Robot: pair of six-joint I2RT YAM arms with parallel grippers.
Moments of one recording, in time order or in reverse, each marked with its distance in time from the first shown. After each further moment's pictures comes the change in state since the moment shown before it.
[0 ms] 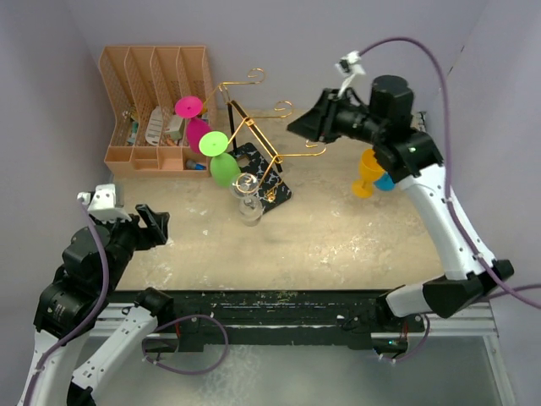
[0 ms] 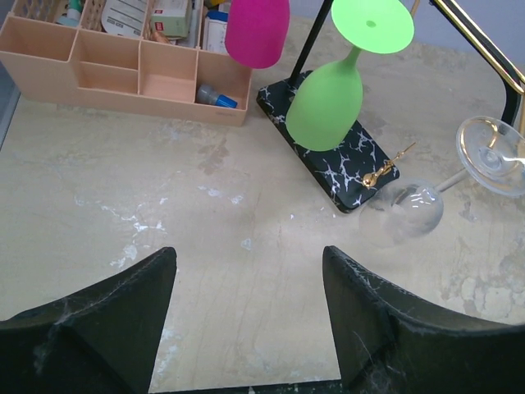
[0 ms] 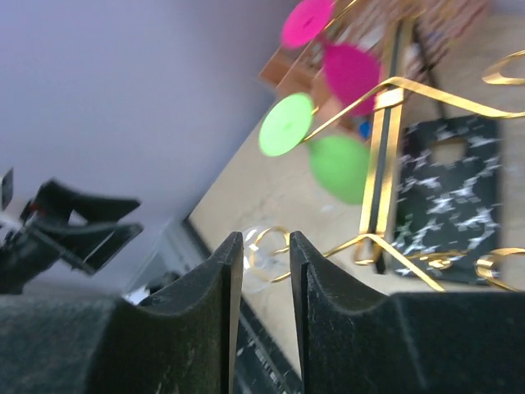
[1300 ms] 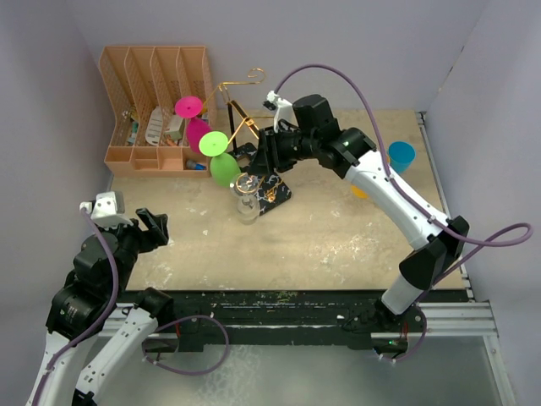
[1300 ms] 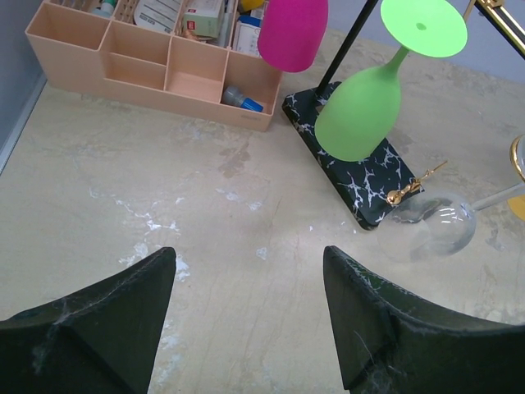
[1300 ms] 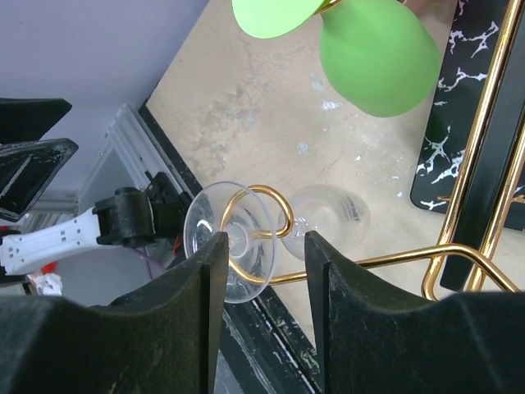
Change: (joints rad) left arm 0.000 -0.098 -0.157 0.082 -0.099 -0.034; right arm 0.298 0.267 0.066 -0.193 0.063 -0.146
